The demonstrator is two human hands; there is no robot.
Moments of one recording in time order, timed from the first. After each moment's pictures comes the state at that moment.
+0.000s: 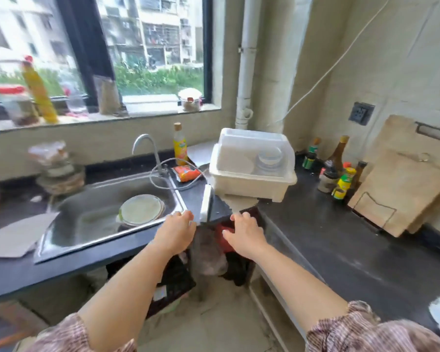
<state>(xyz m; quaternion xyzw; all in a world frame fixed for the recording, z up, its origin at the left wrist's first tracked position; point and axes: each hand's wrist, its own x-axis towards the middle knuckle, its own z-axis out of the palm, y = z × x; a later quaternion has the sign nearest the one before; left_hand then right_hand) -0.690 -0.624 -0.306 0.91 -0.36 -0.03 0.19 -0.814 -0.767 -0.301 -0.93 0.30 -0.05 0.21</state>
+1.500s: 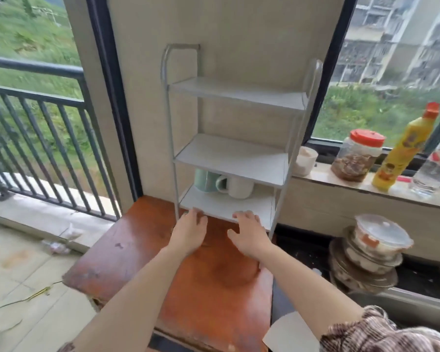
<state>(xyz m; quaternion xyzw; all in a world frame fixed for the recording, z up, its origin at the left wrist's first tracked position) -0.080 0.054 -0.300 0.91 0.08 0.02 0.41 -0.074 -0.111 -0.297 -0.97 -0.06 0.05 0.24</state>
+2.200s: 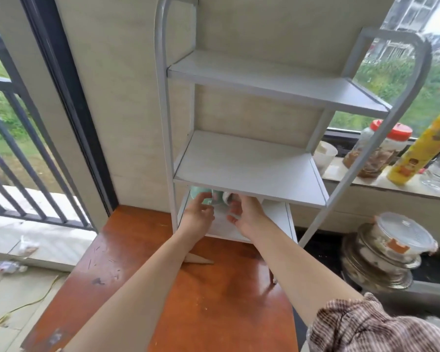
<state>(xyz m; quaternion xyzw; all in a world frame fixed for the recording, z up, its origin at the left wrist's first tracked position) 0.053 0.079 -0.315 0.78 0.03 -0.08 0.62 0.048 -0.041 -0.279 -0.59 0.25 0.06 0.76</state>
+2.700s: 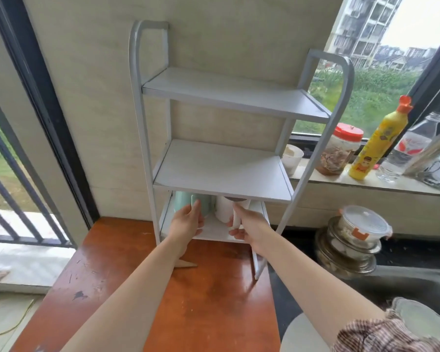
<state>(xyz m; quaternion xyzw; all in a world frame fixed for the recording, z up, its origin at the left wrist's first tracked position) 0.037 0.061 -0.311 0.71 0.09 -0.11 0.69 -0.009 -0.086 -0.262 -0.71 0.29 0.06 0.63</state>
